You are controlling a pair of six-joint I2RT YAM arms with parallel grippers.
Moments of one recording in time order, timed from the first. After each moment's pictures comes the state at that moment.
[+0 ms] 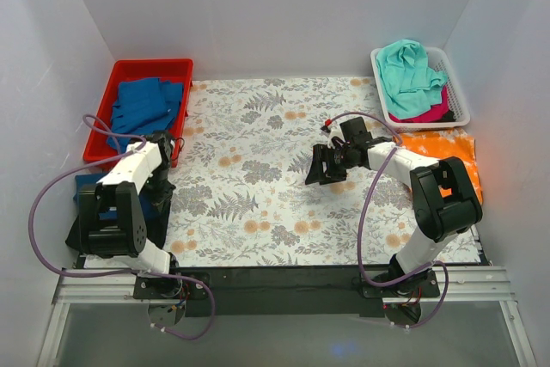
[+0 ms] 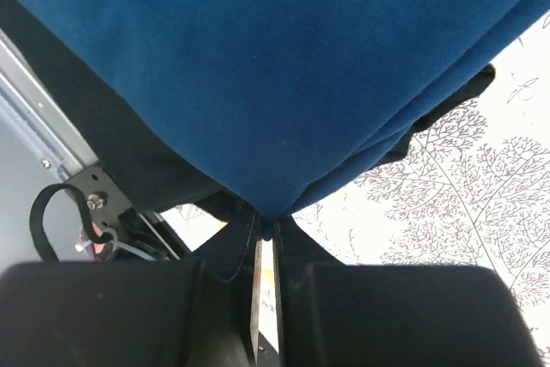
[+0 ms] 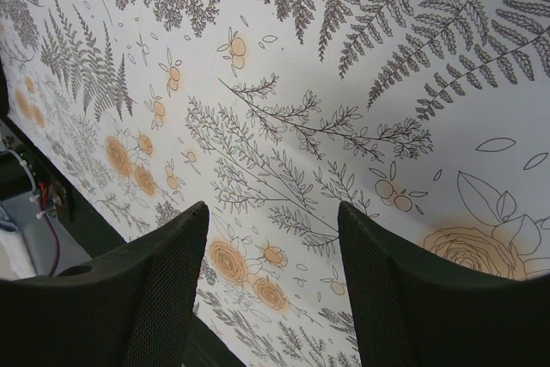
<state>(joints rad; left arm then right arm) 0.02 1.53 1.00 -1.15 -0.45 -0.93 0.38 1.67 0.97 -0.34 -0.59 0.29</state>
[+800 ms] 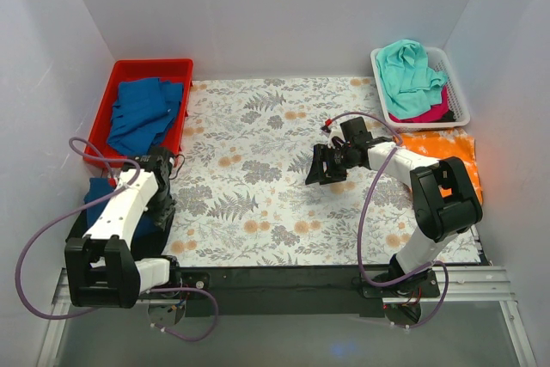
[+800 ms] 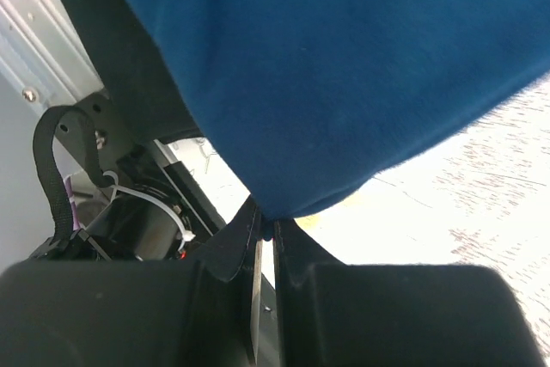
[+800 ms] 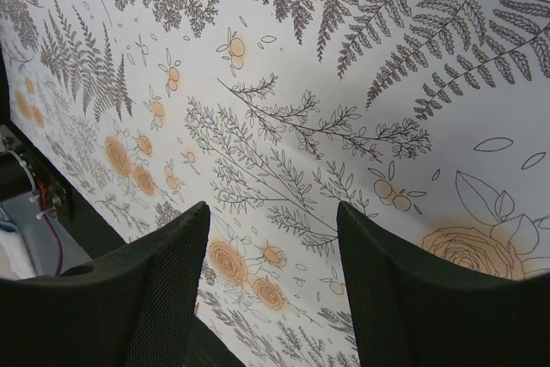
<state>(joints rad) -0.04 1.21 0.87 -1.28 -0.38 -1.09 0.38 1.67 0.97 -0.35 -0.59 0.29</state>
